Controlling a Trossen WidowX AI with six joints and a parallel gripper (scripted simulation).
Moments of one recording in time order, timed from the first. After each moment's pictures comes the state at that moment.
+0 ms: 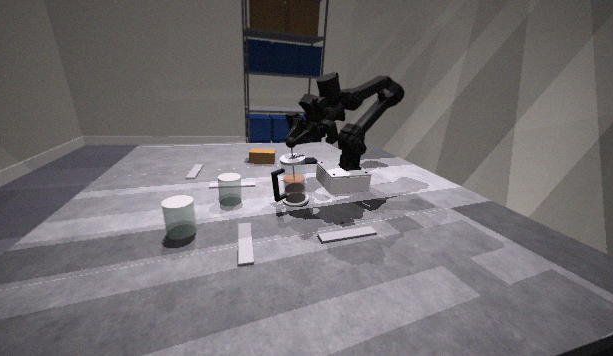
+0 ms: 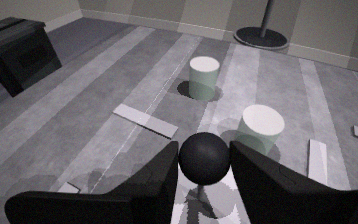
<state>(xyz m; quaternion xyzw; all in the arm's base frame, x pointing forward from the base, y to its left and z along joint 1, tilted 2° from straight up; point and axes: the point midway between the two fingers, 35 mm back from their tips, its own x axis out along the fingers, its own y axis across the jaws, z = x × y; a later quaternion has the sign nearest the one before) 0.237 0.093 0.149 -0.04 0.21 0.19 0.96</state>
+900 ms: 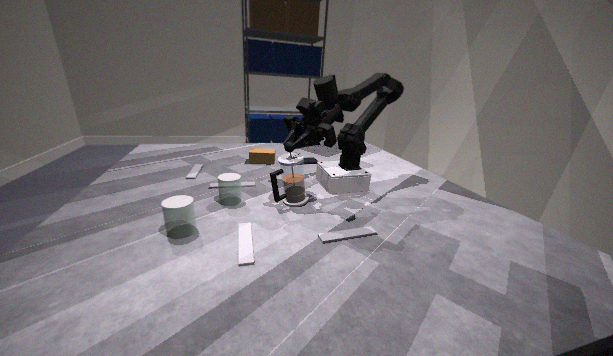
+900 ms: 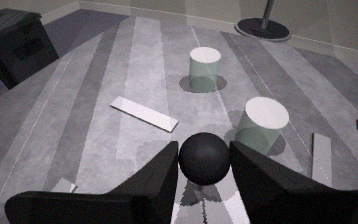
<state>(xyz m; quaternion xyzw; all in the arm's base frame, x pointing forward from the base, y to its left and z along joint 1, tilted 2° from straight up) 0.243 0.095 0.140 -0.04 0.22 0.19 0.96</state>
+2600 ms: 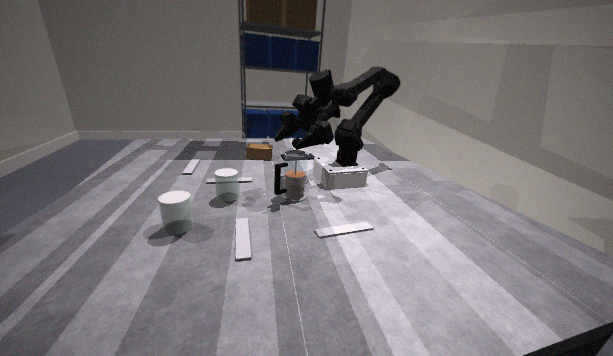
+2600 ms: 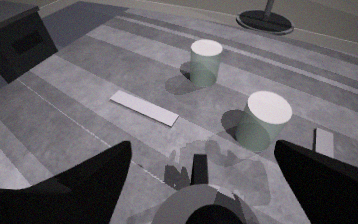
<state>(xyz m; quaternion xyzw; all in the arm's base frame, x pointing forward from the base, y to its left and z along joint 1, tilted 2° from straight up) 0.244 0.097 0.138 -0.04 0.24 0.19 0.95</state>
